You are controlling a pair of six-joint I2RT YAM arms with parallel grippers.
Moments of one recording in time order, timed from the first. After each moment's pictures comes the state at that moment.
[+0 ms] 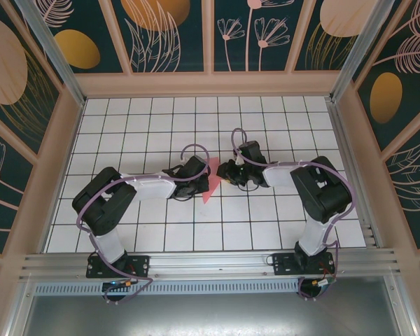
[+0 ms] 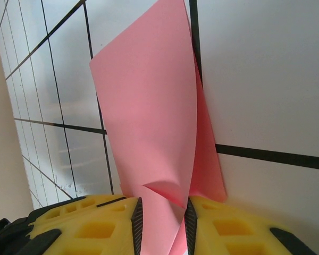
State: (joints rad) left arm -0.78 1.78 0.90 -0.11 -0.06 -0.87; right arm 0.53 1.79 0.82 0.15 -0.50 0.89
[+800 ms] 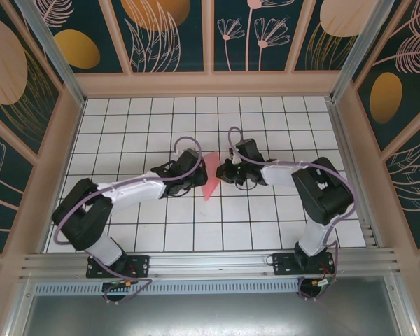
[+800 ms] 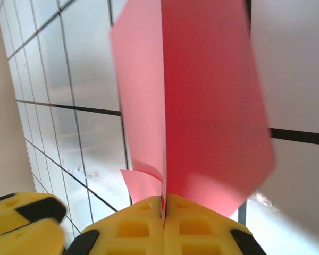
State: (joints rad) left arm -0.78 1.58 0.91 -0.20 -0.12 -0.86; right arm 0.56 1.75 0.86 0.05 -0.51 0.85
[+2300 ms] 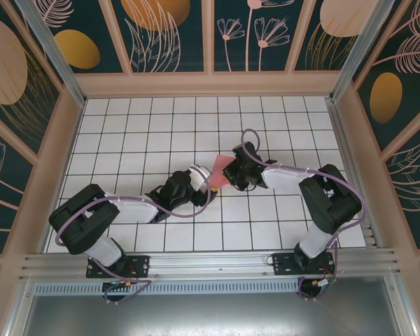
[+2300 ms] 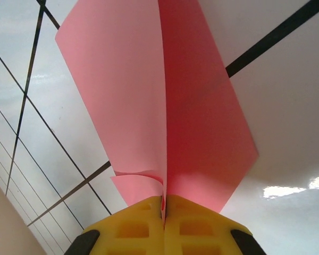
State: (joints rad) left arm -0.83 1.57 0.52 0.55 -0.01 -0.01; right arm 0.62 1.68 0.86 -0.12 -0.19 1.39
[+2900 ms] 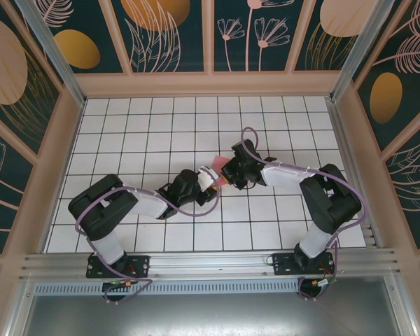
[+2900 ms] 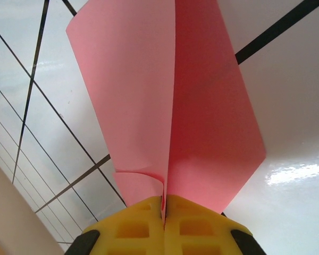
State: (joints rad) left arm -0.83 1.74 0.59 0.61 0.02 0.10; right arm 0.62 1.68 0.90 -0.16 -0.24 1.40
